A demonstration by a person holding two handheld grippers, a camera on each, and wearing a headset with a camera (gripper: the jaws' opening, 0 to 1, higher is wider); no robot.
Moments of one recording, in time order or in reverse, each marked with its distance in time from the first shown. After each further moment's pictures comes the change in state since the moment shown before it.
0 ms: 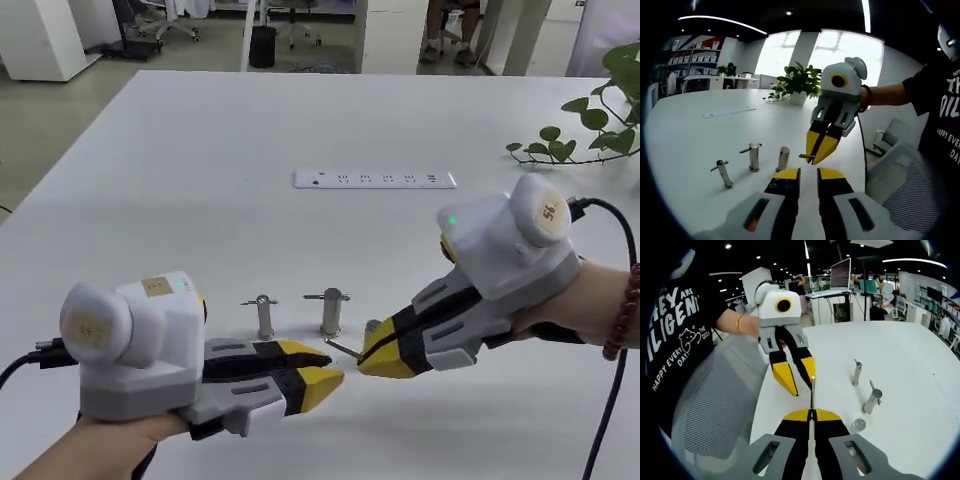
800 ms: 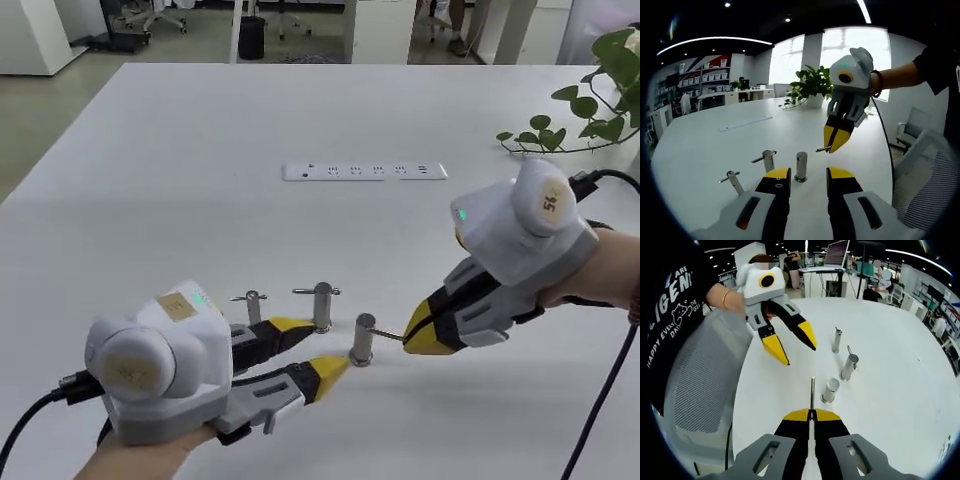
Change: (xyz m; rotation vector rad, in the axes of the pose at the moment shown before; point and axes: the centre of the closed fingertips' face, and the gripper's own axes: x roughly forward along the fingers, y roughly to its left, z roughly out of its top) left arm 0.019 0.020 0.002 0.118 -0.037 0.183; right arm -0.030 -0.028 -0.049 -0.050 0.234 -0.104
